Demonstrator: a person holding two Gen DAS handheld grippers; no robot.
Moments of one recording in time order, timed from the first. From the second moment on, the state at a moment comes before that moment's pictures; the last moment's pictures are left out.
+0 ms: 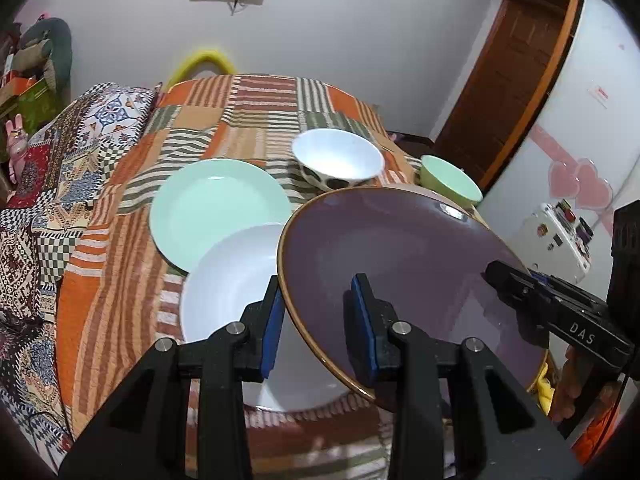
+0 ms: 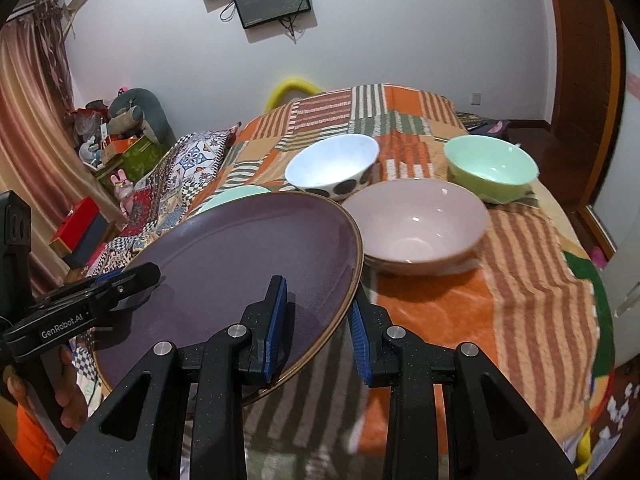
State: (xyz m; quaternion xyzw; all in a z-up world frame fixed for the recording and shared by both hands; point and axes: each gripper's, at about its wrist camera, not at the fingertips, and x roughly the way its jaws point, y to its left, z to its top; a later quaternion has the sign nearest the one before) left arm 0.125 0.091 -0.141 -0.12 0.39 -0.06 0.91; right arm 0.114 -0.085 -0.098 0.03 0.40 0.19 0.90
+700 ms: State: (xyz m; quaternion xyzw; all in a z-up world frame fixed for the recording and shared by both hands) left arm 0.130 0.009 -0.174 -0.10 0.44 -0.11 0.89; right arm 0.077 -0.162 -0.123 0.06 0.42 0.13 0.89
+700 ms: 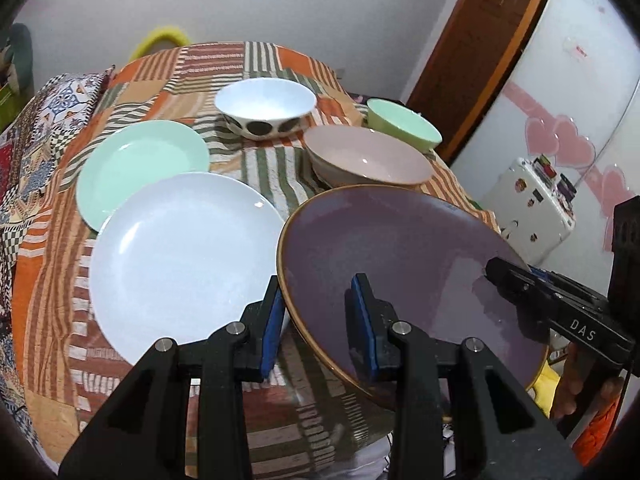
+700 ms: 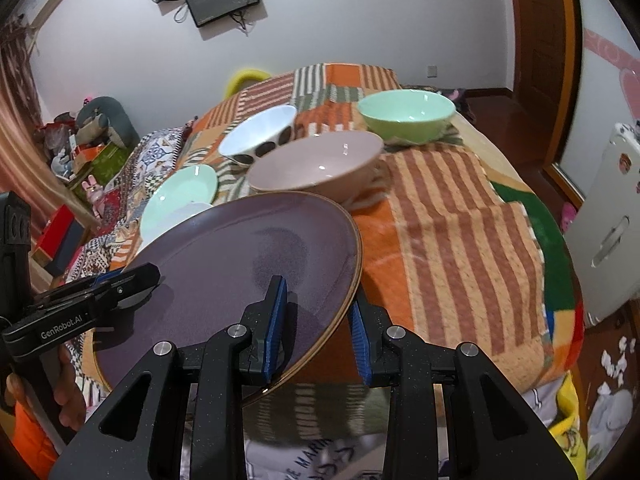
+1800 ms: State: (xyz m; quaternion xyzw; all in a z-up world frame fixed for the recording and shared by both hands) left arm 0.154 -0.018 -0.237 -0.08 0.51 -0.11 0.85; right arm 0.092 -0.190 -0.170 0.06 0.49 0.11 0.86
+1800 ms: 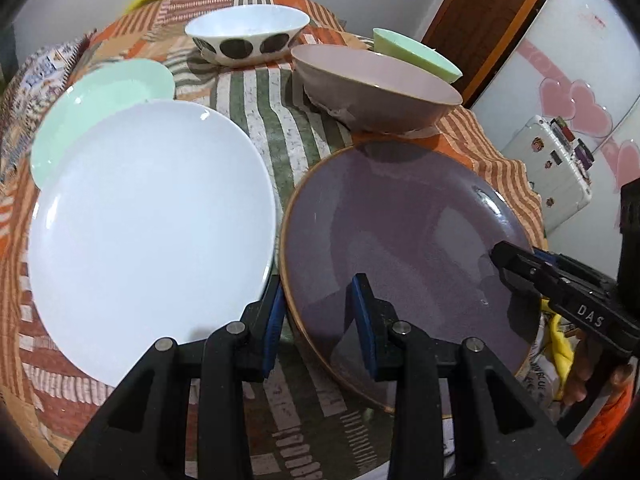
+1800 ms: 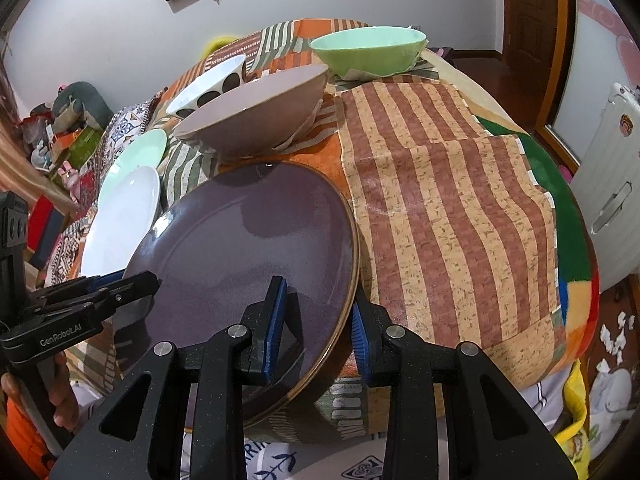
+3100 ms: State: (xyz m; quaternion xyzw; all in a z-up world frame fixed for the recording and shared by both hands) left arm 0.112 0.145 -0.194 -0.14 0.42 0.07 0.89; right arm 0.125 -0.066 -0.118 0.01 0.43 0.21 0.88
